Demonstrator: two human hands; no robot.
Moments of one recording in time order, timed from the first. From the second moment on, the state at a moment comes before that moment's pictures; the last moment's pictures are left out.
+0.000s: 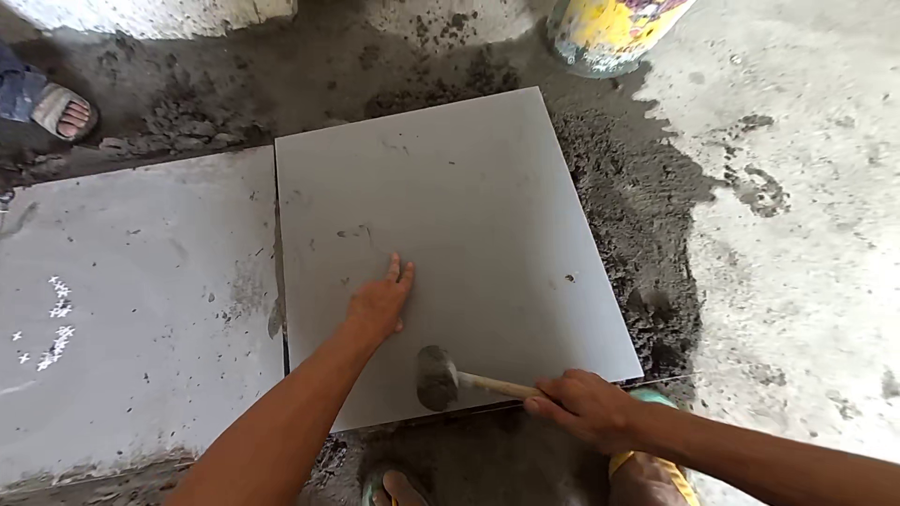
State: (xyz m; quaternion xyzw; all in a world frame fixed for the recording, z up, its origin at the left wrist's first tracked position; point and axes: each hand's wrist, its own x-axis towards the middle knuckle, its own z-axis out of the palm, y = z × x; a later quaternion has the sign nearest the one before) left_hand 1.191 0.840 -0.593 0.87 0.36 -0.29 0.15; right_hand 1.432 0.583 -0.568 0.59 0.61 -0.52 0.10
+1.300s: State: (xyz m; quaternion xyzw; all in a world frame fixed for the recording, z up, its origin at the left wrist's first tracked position) left_hand 1.149 0.925 -0.602 0.83 0.41 -0.31 0.21; right_hand 1.555 0.735 -0.545 0.90 0.34 -0.26 -0.11
